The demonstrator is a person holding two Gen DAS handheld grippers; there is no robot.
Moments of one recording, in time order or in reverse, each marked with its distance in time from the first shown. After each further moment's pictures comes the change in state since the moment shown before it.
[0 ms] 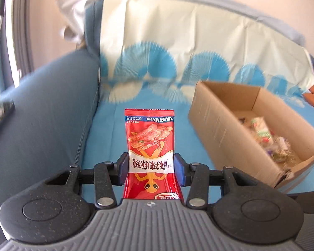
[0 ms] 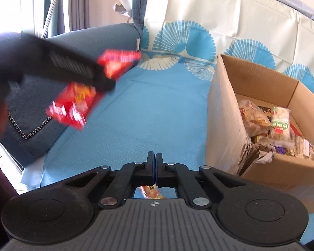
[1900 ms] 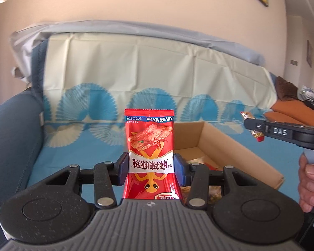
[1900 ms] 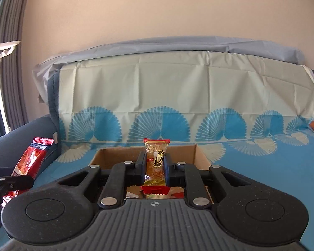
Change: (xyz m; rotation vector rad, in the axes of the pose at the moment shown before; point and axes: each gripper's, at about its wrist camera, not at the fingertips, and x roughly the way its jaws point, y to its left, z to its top) left arm 0.010 -0.118 0.046 0.038 -0.186 -0.225; right arm -0.086 -0.220 0.052 0.246 -0.378 -0.245
